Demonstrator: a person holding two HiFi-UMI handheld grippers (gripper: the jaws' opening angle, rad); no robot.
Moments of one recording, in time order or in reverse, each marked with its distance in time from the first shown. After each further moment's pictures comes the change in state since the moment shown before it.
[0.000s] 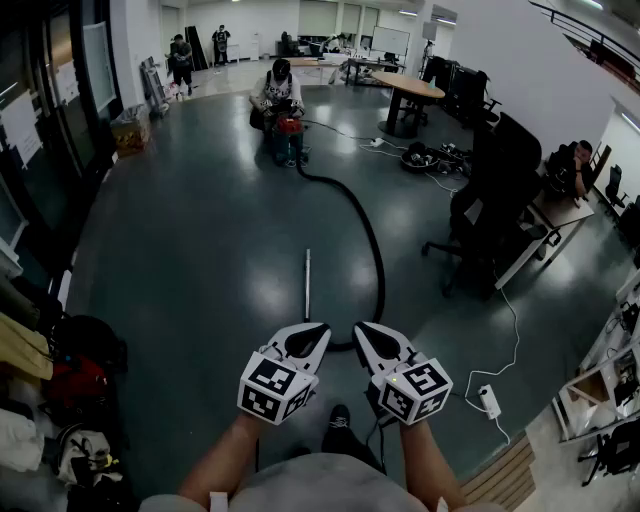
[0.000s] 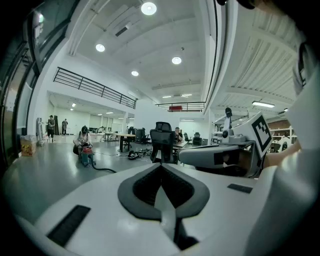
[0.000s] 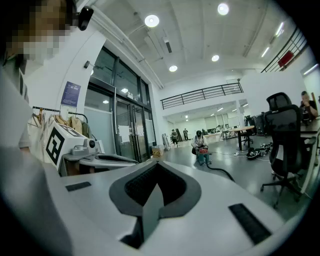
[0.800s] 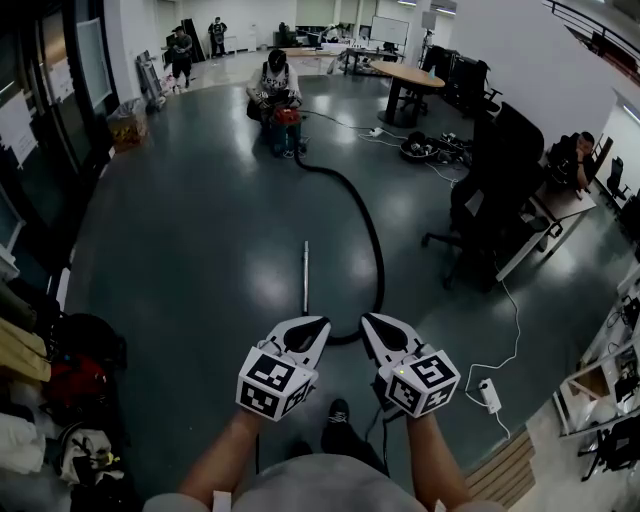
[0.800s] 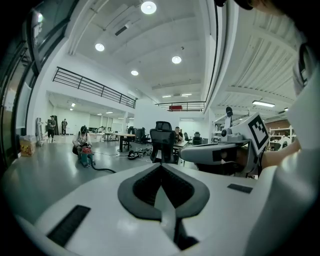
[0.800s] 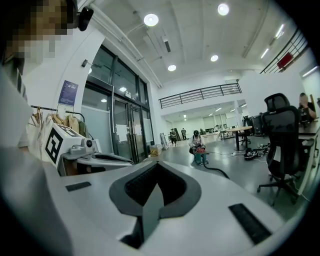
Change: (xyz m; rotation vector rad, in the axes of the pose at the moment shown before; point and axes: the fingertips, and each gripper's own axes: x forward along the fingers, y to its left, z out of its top) left arm 0.024 0.006 0.005 0.006 -0.001 0.001; right arm 0.002 -0.036 0.006 -0.008 0.007 -0.021
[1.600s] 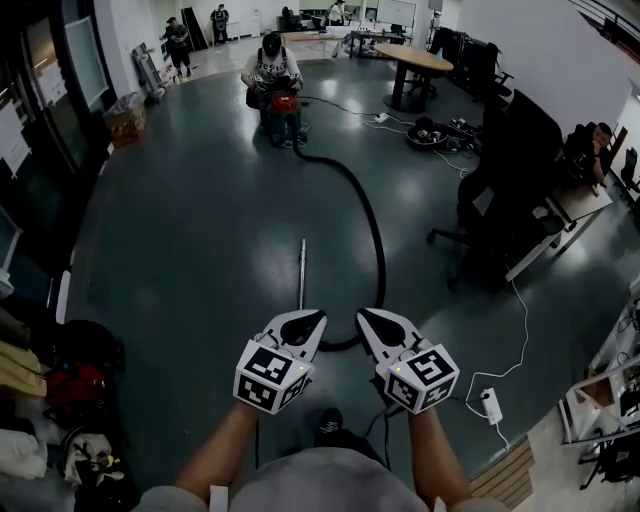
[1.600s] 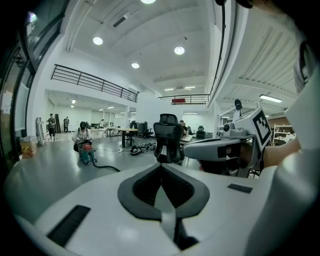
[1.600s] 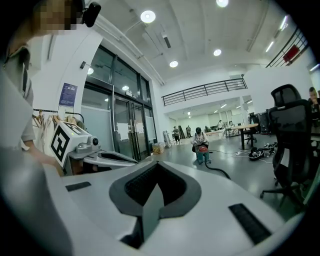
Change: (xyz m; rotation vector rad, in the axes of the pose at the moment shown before) left arm 0.140 0.041 0.013 0.003 0.078 0.034; right arm 0.051 -0.129 0.013 -0.005 0.036 0.068
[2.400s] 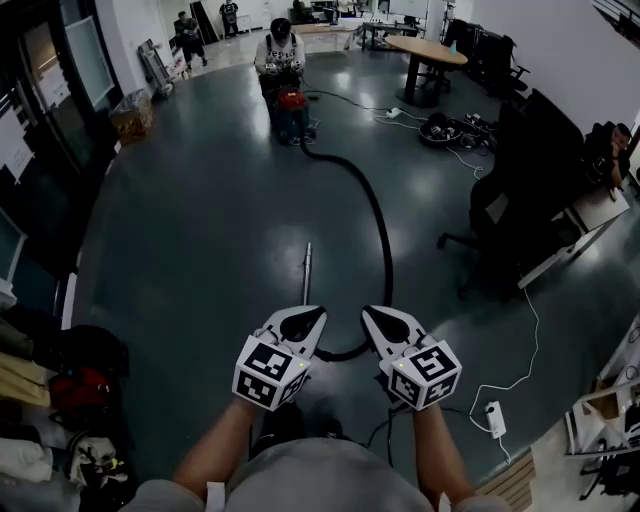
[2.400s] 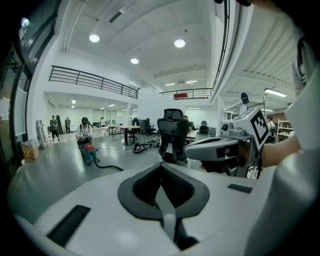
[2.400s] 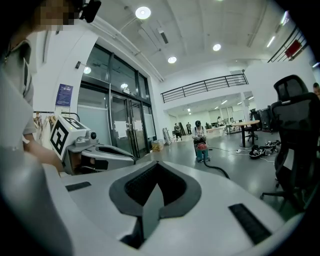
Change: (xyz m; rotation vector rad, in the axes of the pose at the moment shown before) left arm 0.084 0.051 0.023 0.022 0.052 0.030; right arm 0.052 -0.094 0.008 0.010 0.040 0.015
